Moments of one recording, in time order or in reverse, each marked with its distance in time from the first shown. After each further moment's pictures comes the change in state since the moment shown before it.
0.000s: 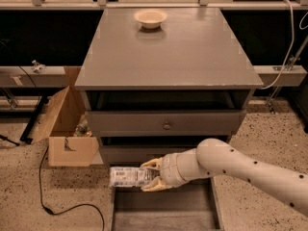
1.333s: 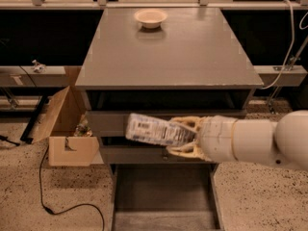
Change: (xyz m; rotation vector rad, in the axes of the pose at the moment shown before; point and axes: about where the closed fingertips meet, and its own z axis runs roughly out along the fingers) arm -0.120 -0.046 -0.208 0.363 0.014 -0.119
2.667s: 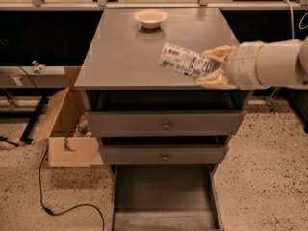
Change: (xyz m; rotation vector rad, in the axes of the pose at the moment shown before) arm 0.026 -0.173 -0.056 0.189 0.184 0.034
